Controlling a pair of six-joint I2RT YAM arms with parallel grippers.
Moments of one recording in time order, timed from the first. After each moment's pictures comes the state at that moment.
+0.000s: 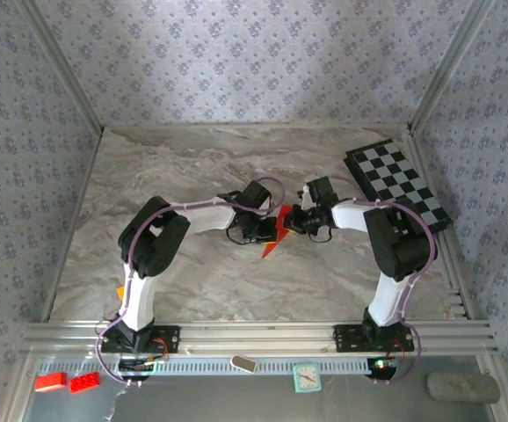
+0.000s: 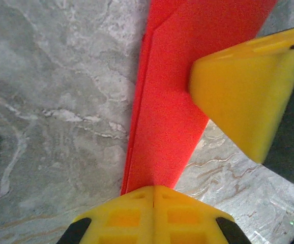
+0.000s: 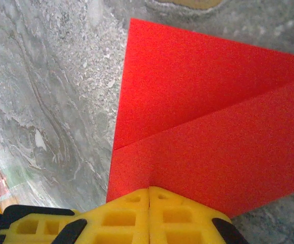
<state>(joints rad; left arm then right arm) -0.77 2.02 1.28 -0.37 0.42 -0.72 0.36 1.82 0.91 -0.12 -0.52 0.60</state>
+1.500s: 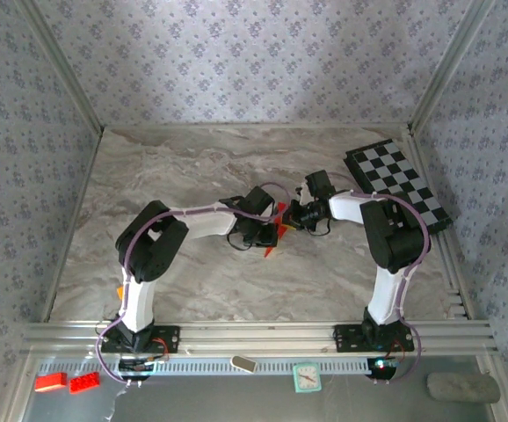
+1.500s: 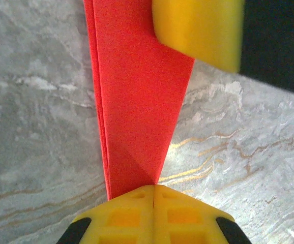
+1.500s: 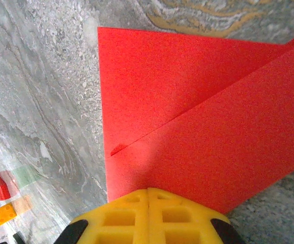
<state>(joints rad) -0.82 1.97 1.23 -0.38 0.35 -0.64 0.34 1.90 1.01 -0.23 -0.56 0.61</state>
